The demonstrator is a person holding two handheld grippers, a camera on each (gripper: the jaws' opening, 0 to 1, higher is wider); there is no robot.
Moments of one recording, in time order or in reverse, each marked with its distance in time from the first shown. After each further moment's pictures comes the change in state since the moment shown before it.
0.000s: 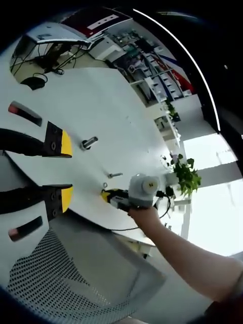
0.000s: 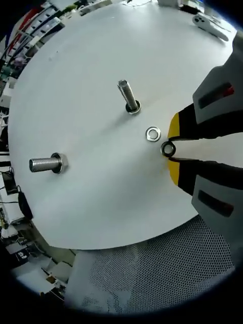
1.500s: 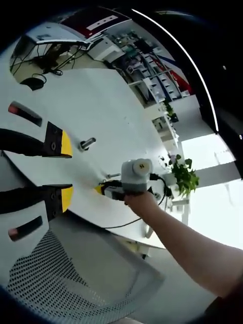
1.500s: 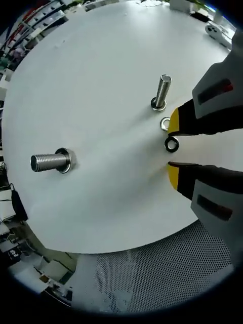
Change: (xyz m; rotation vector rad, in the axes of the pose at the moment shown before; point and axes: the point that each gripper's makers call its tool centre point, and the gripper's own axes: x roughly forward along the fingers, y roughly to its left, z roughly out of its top) left arm -0.001 0.002 0.003 0.003 -0.014 0.007; right arm 0.008 0.003 0.027 -0.055 0.074 0.005
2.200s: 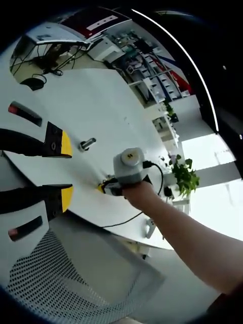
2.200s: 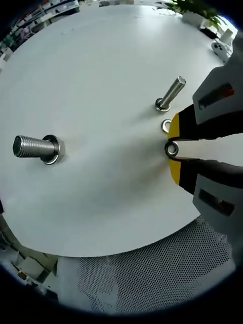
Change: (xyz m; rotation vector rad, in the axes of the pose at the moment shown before) left arm 0.000 0.001 0.000 0.000 0.002 0.002; right arm 0.001 -0.004 -0.003 -0.029 0.135 -0.026
